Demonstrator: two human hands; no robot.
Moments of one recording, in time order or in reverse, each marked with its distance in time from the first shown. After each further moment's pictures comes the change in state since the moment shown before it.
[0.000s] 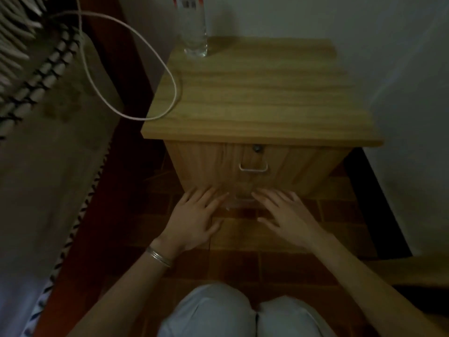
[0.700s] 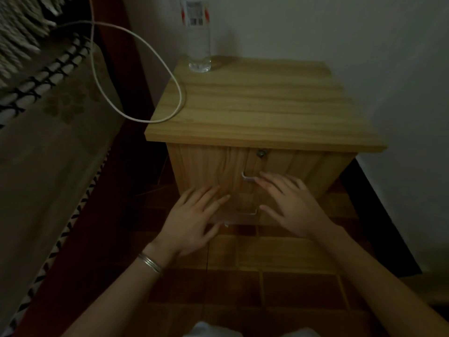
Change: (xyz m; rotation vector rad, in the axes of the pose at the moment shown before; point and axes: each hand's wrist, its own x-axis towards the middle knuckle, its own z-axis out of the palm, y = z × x) left_hand 0.002 -0.016 0.009 0.064 0.099 0.019; right_hand 0.025 0.001 -0.019 -0.185 0.249 0.015
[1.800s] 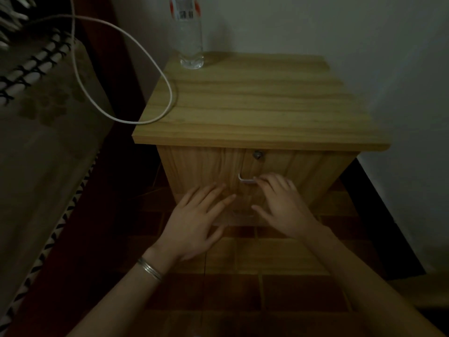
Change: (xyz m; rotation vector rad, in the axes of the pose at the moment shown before) left_hand 0.015 0.009 -0.005 -0.014 0.000 0.054; right_hand 0.014 -0.002 0.026 0.053 0.138 0.054
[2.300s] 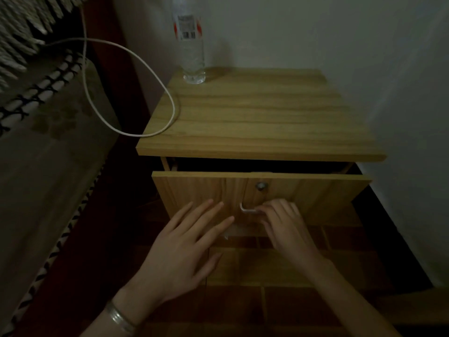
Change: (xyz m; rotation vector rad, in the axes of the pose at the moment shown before) left_hand -0.036 0.014 -0.037 -0.007 0.053 0.051; right_hand -0.027 -0.010 0.012 0.063 0.222 -0.024
